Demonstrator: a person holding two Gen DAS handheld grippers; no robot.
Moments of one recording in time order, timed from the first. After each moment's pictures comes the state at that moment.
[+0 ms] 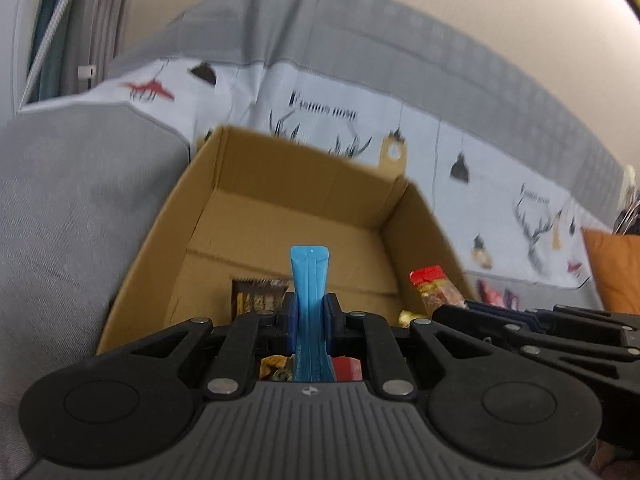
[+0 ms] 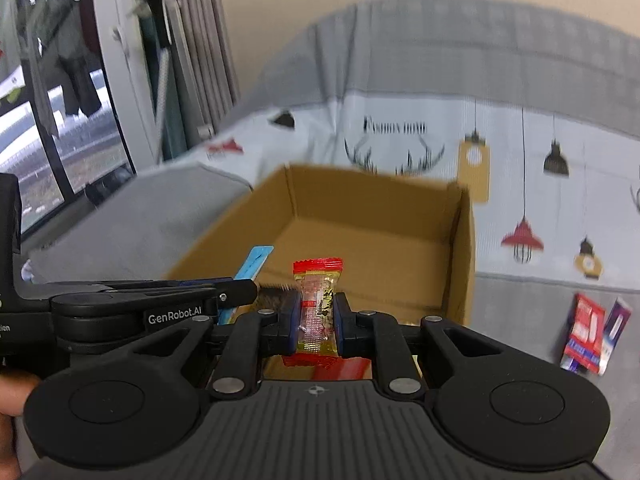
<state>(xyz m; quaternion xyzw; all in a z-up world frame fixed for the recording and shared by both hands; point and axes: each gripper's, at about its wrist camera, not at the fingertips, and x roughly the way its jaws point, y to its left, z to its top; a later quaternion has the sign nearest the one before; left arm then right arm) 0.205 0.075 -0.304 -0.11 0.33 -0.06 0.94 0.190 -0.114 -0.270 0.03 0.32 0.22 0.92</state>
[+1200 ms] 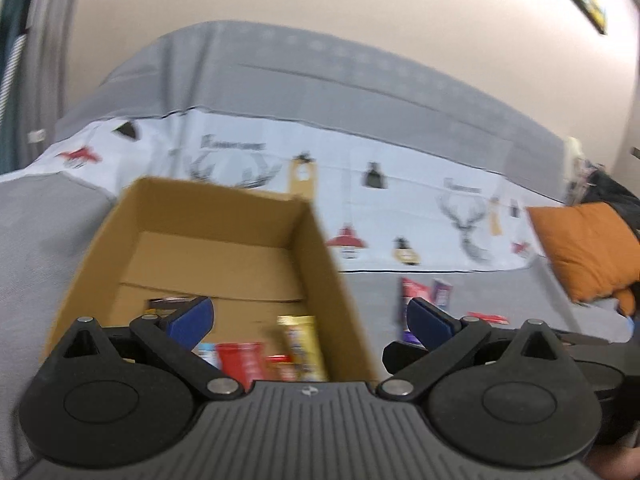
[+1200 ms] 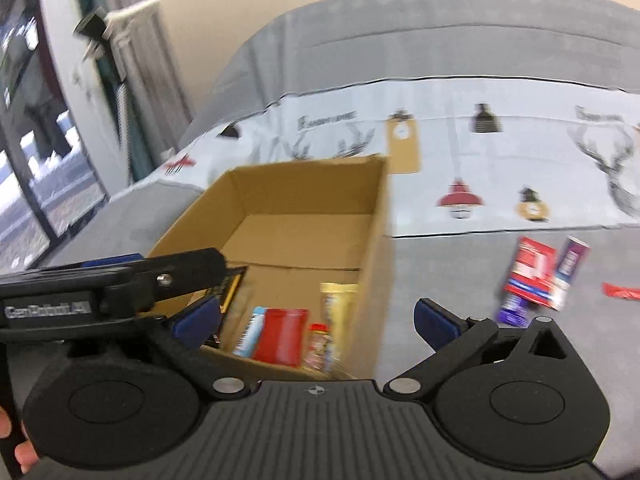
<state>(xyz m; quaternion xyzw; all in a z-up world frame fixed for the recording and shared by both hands) 0.134 -0.020 -0.239 -0.05 0.28 -0.14 0.95 0.129 -0.227 -0.265 0.12 0.30 0.16 0.93</state>
